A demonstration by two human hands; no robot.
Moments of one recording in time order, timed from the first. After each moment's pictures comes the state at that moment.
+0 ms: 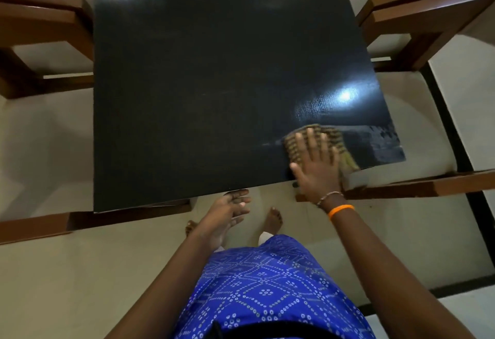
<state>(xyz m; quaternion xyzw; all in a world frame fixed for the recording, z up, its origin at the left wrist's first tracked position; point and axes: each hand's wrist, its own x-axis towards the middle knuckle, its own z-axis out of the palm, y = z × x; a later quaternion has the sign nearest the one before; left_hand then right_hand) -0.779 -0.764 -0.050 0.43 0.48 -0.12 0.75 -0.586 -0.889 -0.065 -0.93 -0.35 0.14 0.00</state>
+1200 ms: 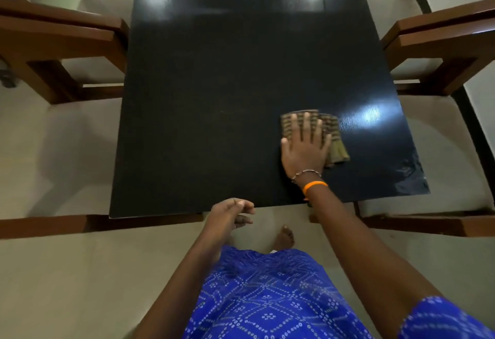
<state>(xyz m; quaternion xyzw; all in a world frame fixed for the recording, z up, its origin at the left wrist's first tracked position) -0.766 -0.751 -0.013 0.50 0.52 -0.03 0.69 -0.556 -0.787 -0.079 -0.95 -0.30 0.09 0.08</state>
